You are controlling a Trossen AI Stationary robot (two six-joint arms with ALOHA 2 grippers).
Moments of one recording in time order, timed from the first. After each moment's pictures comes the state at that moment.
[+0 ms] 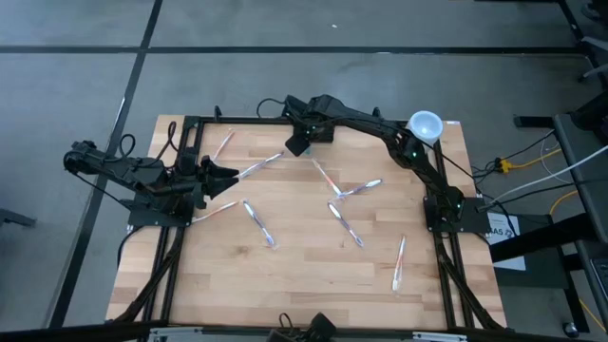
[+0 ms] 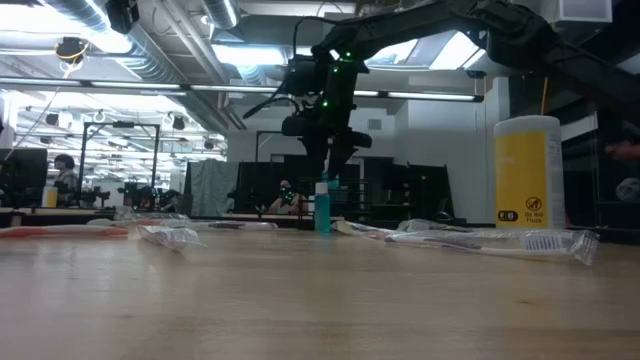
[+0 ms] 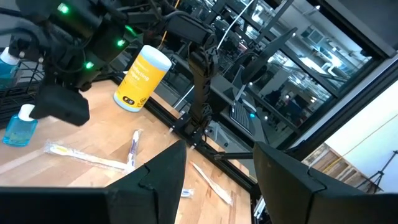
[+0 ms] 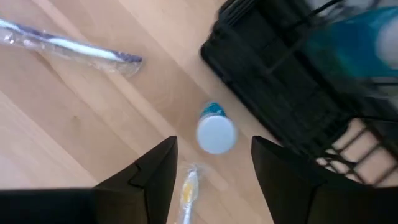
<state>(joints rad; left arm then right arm) -0.34 0.52 0.62 -0.12 -0.56 -0.69 -0.39 2.41 2.35 -1.25 0.12 0.33</state>
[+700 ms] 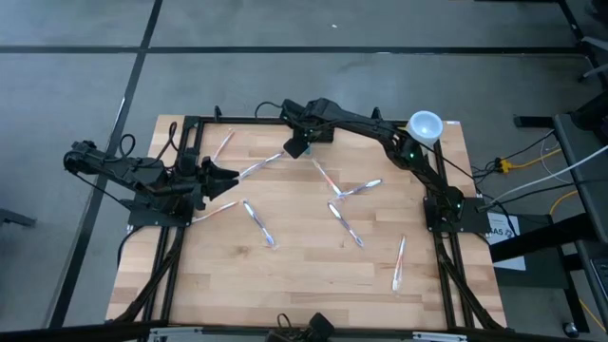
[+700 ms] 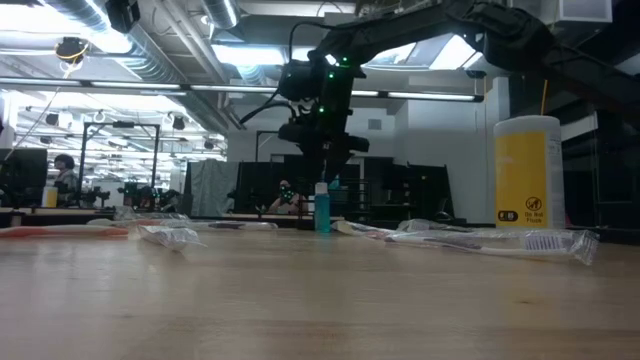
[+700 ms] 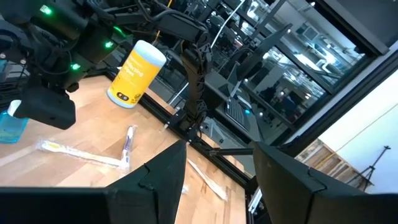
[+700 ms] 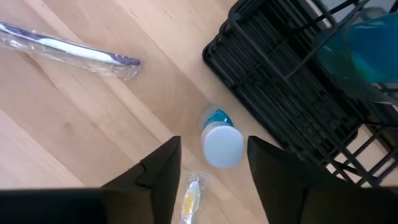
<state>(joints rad) -0.34 0.52 0.62 -0.12 -0.53 -0.70 -0.38 2.43 2.35 -1.22 0.15 0.33</state>
